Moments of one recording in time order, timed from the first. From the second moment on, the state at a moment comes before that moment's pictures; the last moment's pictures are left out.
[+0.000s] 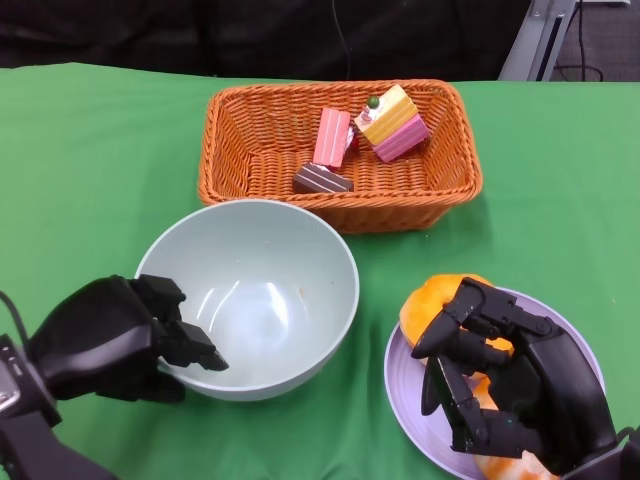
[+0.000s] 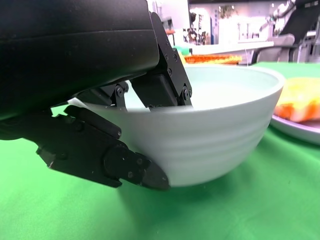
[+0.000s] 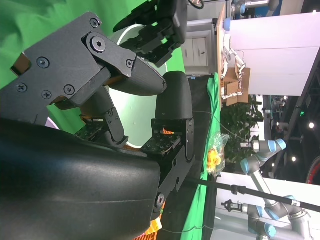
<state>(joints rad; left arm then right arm) -0.67 0.60 -0.81 1.05 1.07 -1.00 0.97 0.17 0.00 0.17 -0.20 0.14 -0.20 0.27</state>
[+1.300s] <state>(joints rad) -0.18 0.43 -0.25 0.31 -0.59 -0.39 -0.56 0.17 0.01 0.17 -0.19 0.14 -0.20 0.28</state>
